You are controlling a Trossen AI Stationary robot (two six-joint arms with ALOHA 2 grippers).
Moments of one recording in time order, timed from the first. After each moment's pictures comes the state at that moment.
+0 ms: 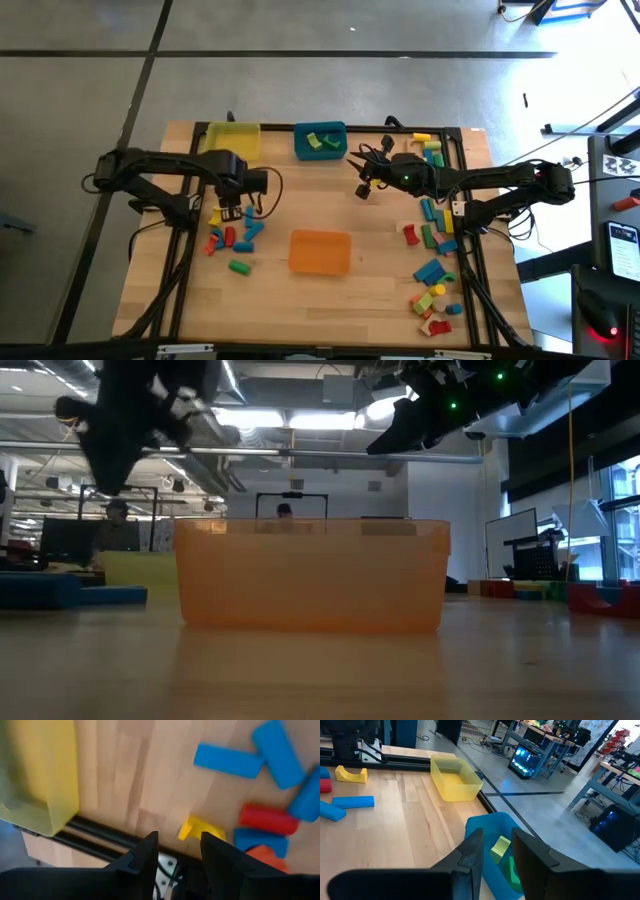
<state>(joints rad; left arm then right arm) 0.10 1.36 1.09 -1.48 -0.24 -0.16 -0.14 1.29 0.76 0.28 0.40 -0.21</state>
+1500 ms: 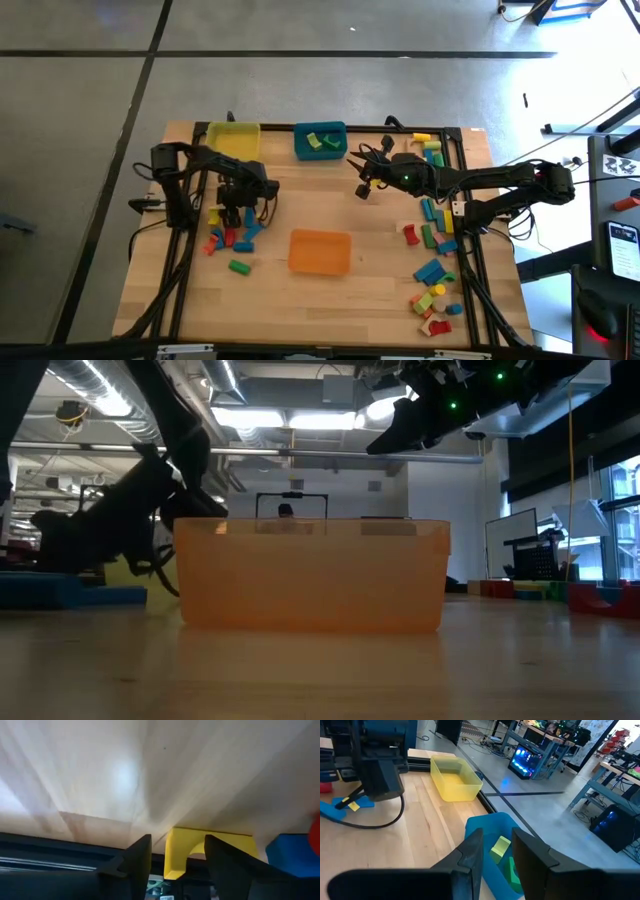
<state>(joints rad) 0.30 1.82 0.83 -1.25 -0.11 0.02 -0.14 1.29 0.76 0.28 0.40 -0.21</state>
